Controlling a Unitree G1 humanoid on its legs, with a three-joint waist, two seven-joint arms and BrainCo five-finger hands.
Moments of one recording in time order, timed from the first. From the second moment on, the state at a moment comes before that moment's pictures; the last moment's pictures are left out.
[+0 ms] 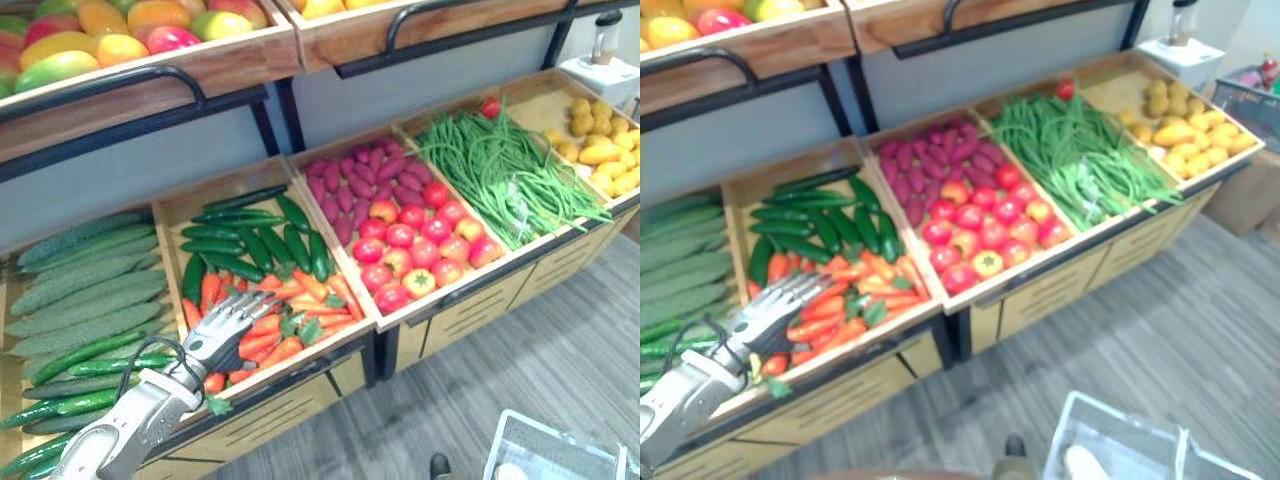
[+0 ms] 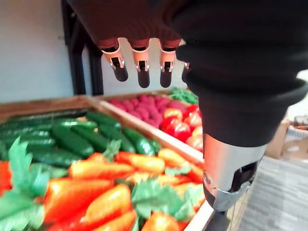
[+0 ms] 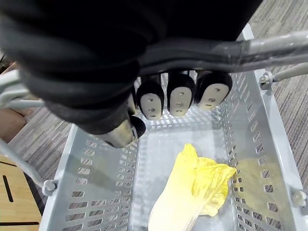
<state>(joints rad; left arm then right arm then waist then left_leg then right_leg) 0.20 0.83 -0.07 0.03 0.77 -0.39 0.18 0.19 -0.21 -0.83 1.07 -0.24 -0.09 -0.16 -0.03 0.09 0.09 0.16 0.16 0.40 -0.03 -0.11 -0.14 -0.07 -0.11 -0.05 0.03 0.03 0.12</state>
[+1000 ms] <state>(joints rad) 0.00 0.73 -0.07 0.27 0.71 -0.25 0.10 0.16 -0.22 -0.70 0.92 -0.24 -0.07 -0.15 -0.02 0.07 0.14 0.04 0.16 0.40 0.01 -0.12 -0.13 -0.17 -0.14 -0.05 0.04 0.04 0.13</state>
